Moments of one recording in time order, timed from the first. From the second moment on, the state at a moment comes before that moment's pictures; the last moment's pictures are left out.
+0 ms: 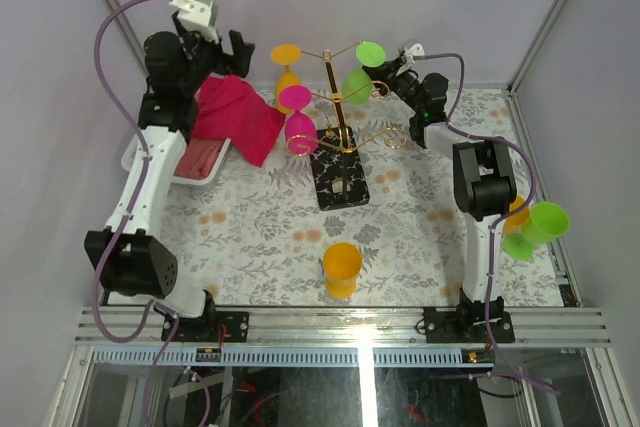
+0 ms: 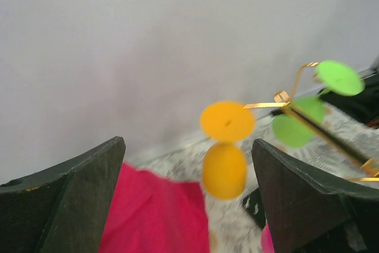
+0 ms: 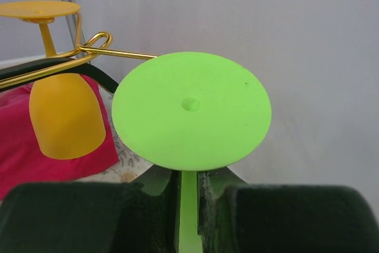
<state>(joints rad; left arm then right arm) -0.02 1.50 1.54 -0.01 0.32 0.04 0.20 2.23 1.56 0.98 -0.59 0.13</state>
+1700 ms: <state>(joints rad) -0.29 1.61 1.57 0.13 0.42 -0.02 0.18 1.76 1.07 0.82 -0.46 -0.04</state>
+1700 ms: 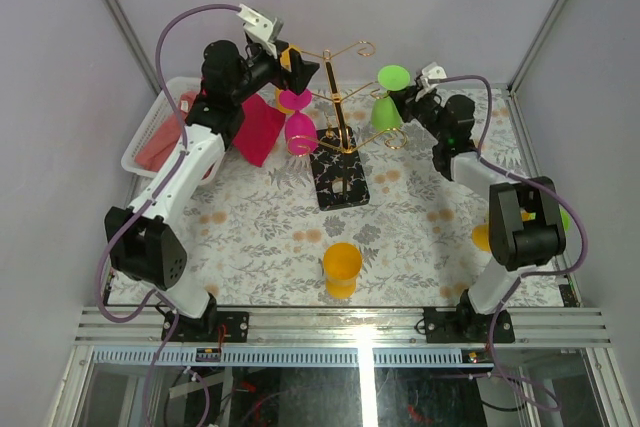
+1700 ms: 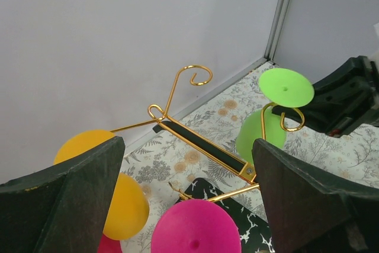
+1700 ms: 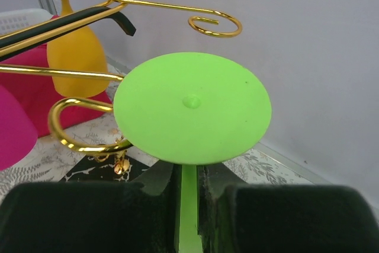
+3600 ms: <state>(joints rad) -0.29 1.55 1.47 0.13 0.38 -0.02 0.24 1.75 1.05 0.85 -0.64 0.01</state>
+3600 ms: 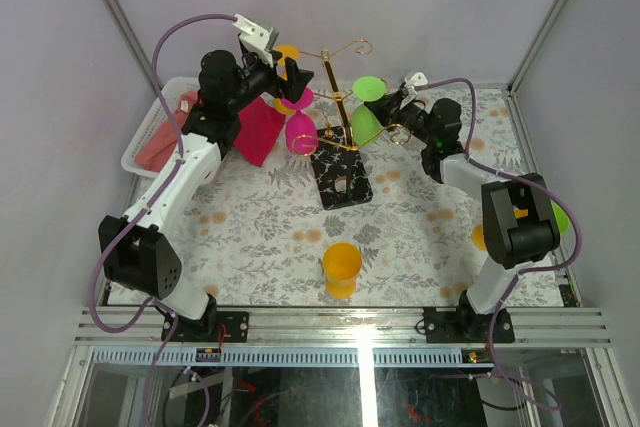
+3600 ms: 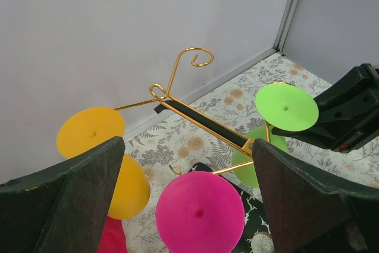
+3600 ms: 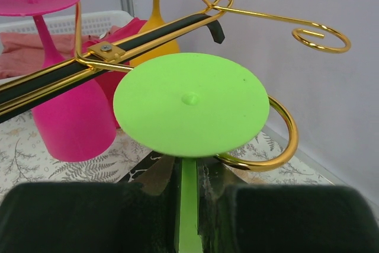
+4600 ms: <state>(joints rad) -0.29 1.55 1.47 0.13 0.38 -0.02 0.26 1.74 0.99 0.93 -0.32 -0.05</state>
